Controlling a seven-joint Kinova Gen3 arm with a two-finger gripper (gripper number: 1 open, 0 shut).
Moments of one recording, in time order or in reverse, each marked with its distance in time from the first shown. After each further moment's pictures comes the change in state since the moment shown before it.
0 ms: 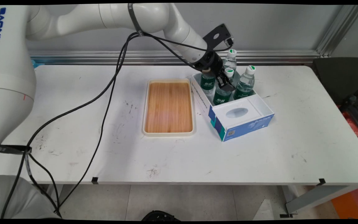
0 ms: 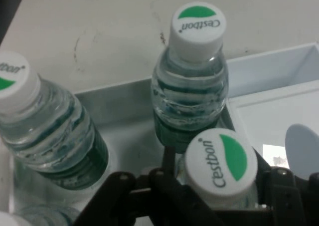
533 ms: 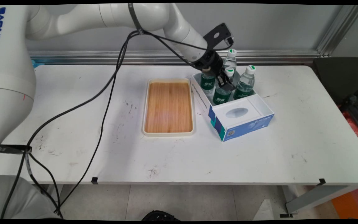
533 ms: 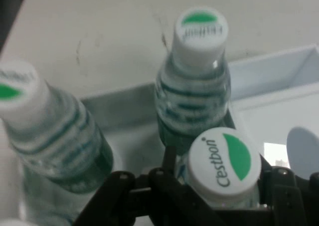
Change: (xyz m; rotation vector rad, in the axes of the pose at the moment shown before) arm 0.009 -0.003 -0.009 0.000 0.010 0.016
